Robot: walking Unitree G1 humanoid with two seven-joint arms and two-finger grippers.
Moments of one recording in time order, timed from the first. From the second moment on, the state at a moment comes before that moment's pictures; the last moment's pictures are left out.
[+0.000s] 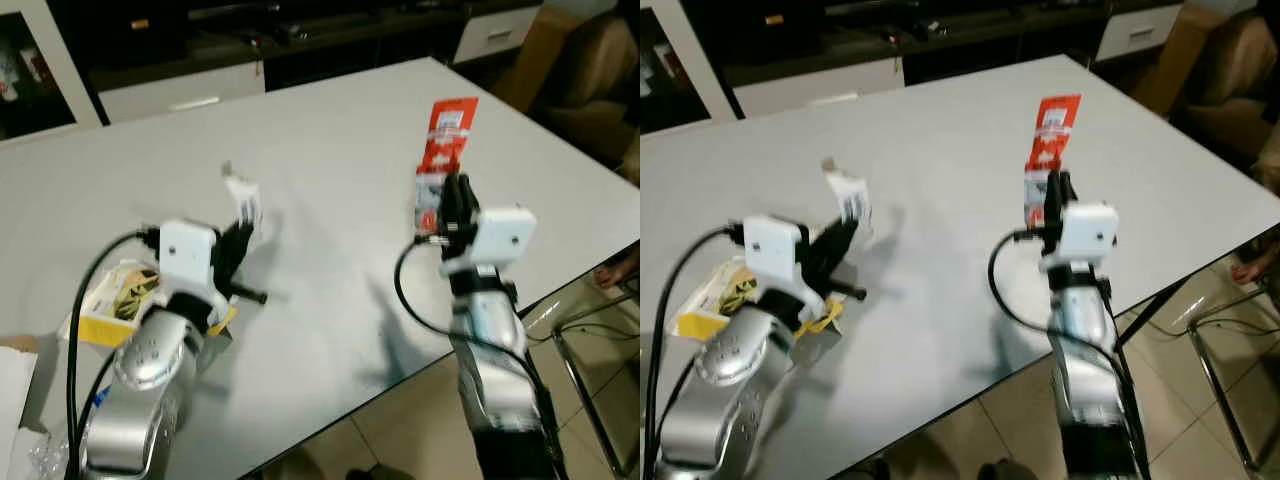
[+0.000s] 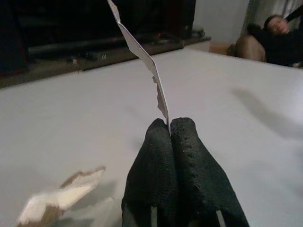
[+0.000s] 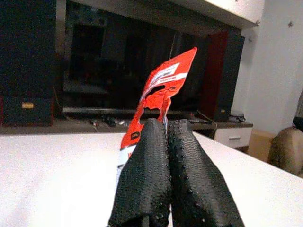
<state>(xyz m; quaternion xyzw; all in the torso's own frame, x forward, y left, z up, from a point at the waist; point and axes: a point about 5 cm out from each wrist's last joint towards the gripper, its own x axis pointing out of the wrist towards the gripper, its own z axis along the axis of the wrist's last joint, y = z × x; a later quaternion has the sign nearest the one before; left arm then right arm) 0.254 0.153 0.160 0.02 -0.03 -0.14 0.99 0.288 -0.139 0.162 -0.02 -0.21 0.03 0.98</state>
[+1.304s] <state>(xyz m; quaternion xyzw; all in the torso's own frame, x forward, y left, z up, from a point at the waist) 0.240 0.147 0.136 0.08 0.03 -0.15 0.99 0.255 -0.131 0.115 -0.02 0.04 0.07 1.00</state>
